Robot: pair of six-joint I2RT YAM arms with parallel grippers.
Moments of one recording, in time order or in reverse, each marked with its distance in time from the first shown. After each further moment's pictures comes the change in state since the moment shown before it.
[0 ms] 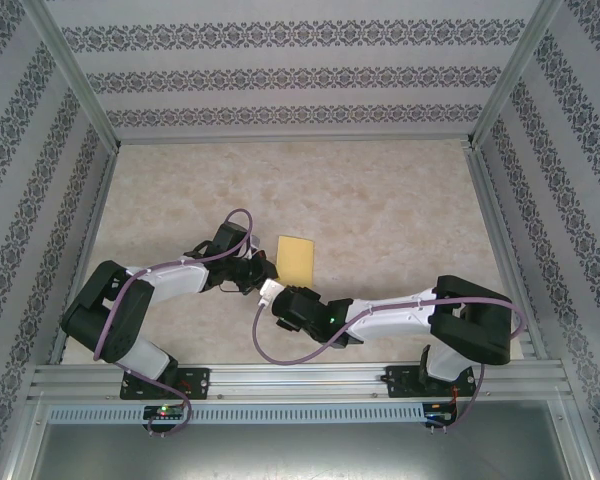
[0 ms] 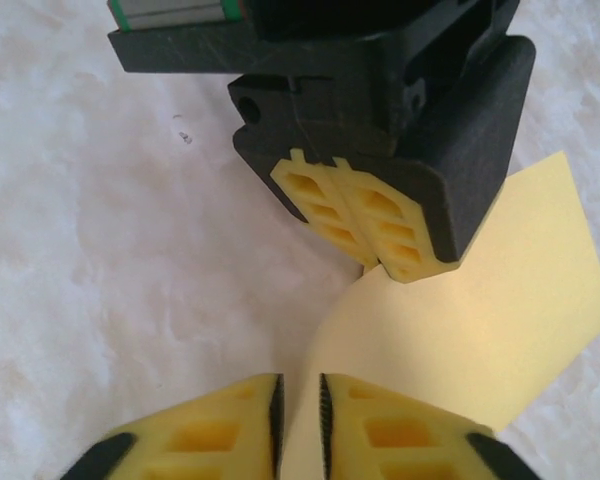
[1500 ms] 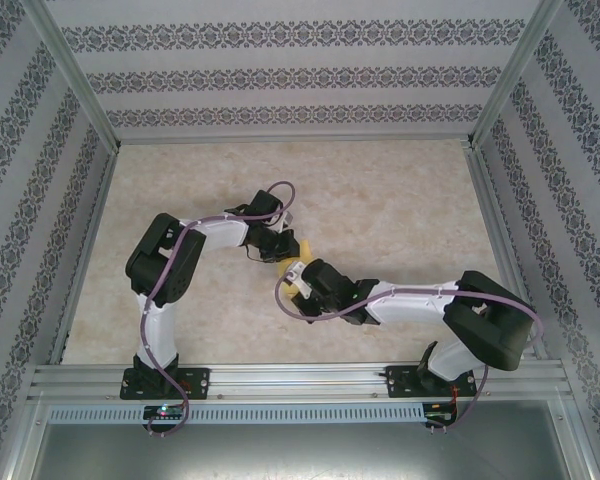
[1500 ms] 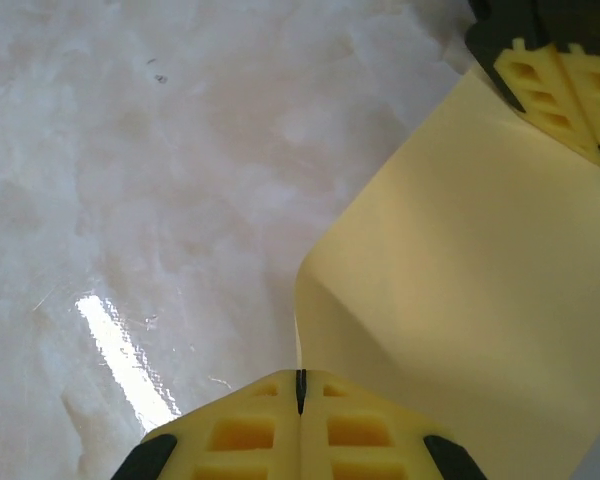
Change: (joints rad) left arm -0.005 0.478 0.554 -0.281 0.000 0.399; right arm -0.282 -0.082 -0.096 -0.008 -0.491 0.182
